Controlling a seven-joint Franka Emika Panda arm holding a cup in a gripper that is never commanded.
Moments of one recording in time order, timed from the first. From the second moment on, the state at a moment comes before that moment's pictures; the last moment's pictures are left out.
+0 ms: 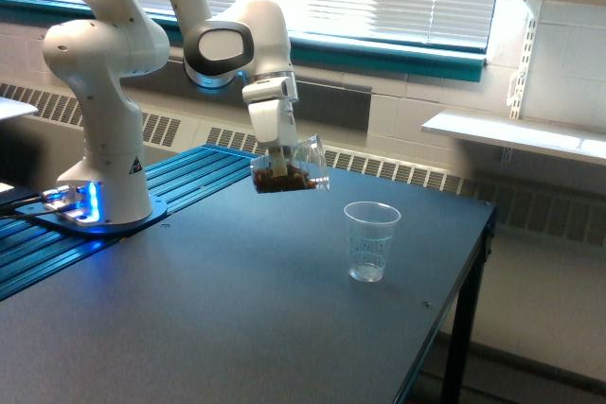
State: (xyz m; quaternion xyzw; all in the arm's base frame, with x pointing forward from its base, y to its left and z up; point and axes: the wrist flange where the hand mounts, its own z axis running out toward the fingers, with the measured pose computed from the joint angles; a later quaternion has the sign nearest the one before) arm 0.362 0.008 0.278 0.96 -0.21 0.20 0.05
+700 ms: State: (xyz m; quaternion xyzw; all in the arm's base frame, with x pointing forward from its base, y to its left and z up) arm 0.427 0.033 0.297 0.95 -0.23 0.18 0.05
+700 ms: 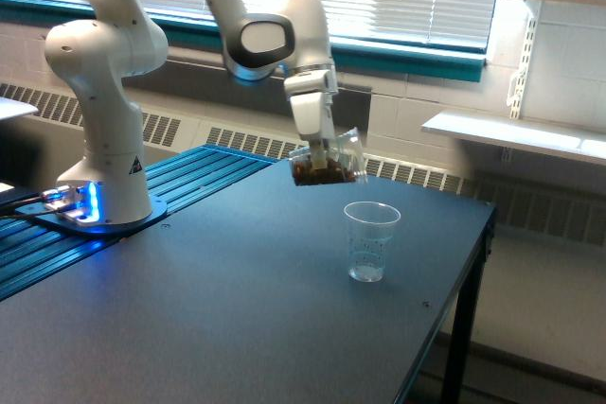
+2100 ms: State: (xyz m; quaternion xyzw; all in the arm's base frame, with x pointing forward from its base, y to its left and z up) arm 0.396 0.034 0.270 0.95 -0.22 0.18 0.09
